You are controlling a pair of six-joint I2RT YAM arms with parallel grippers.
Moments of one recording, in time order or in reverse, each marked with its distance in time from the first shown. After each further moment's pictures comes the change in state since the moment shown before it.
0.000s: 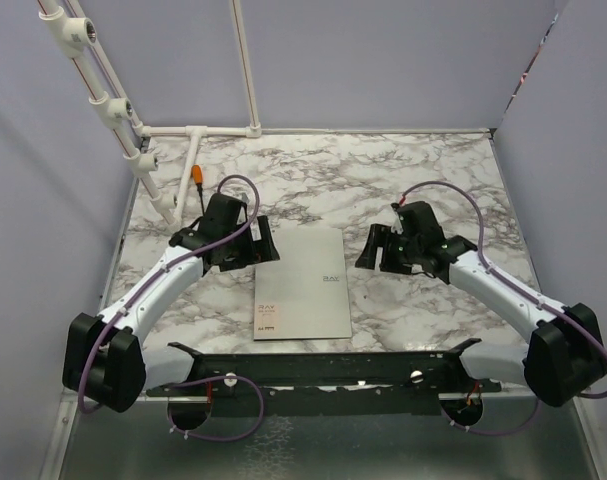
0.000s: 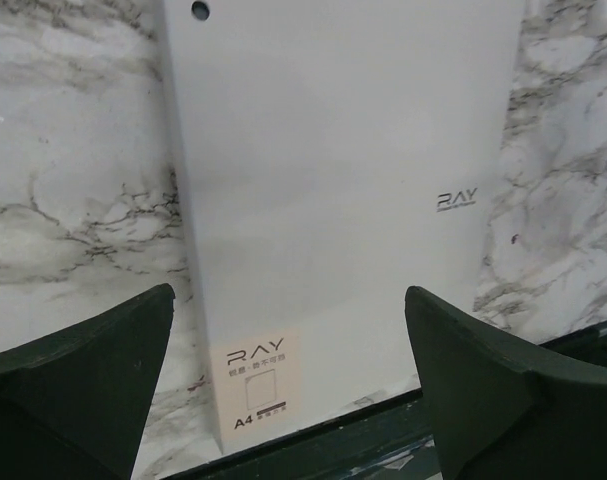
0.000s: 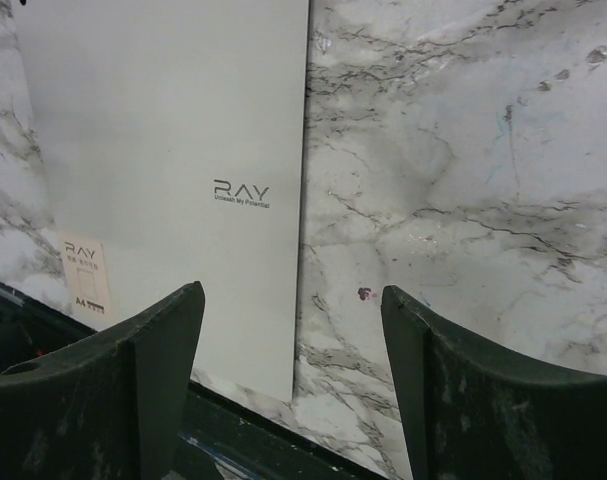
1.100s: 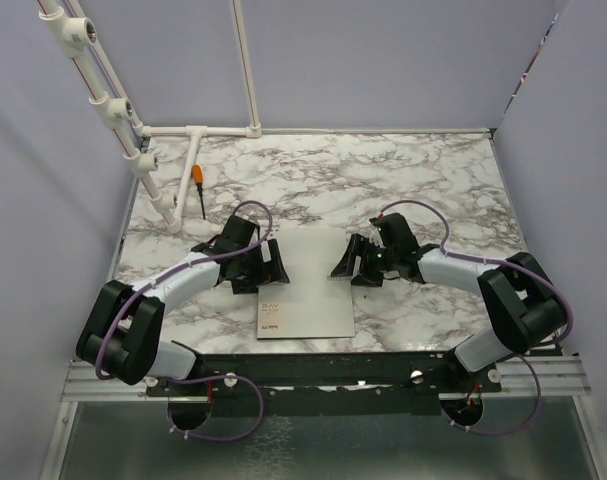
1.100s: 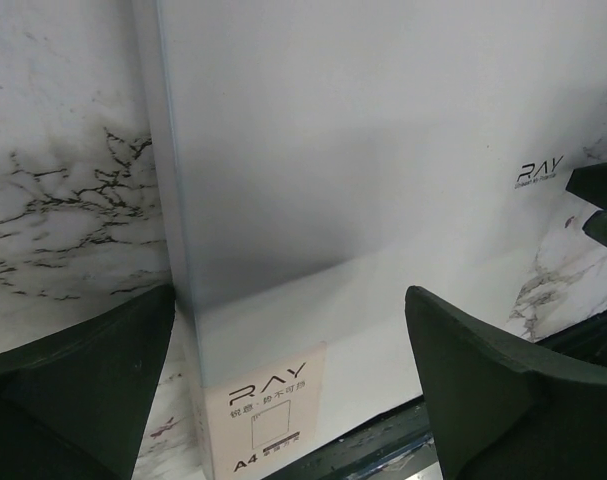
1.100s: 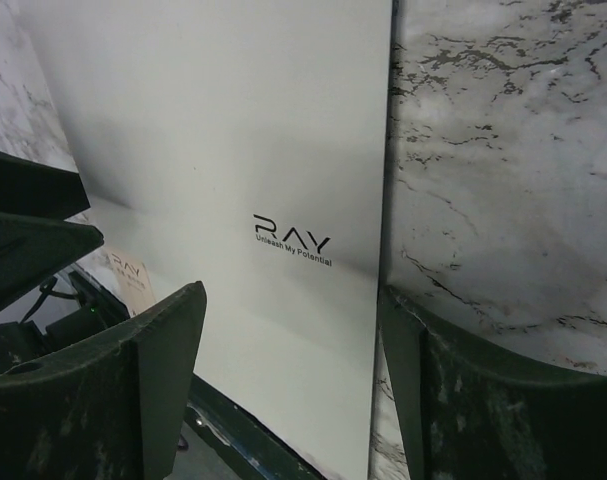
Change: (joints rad) left arm -0.045 0.153 -0.219 0.208 0.074 -0.098; right arm 0.043 0.338 -0.115 0.436 -0.209 0.208
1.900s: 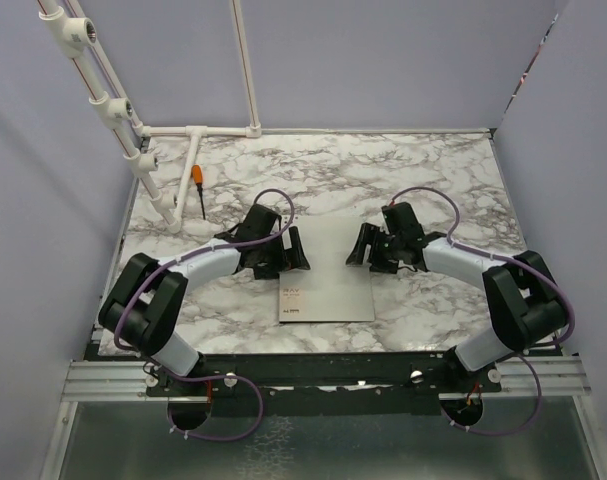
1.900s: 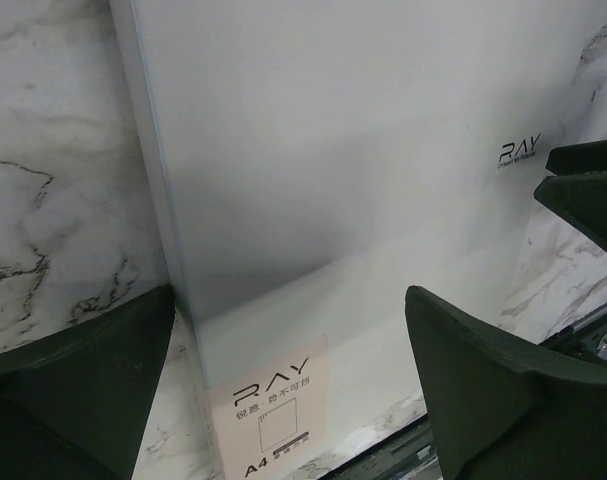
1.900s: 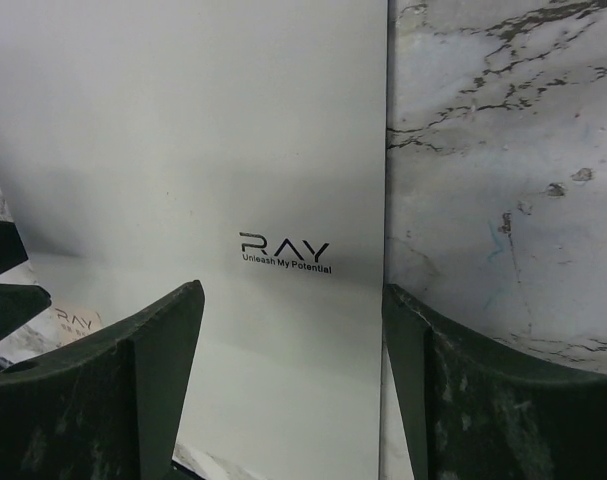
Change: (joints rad) left arm -0.090 0.178 0.121 0.153 0.006 -0.062; right arm -0.058 0.008 0.093 -0.143 0.172 -0.112
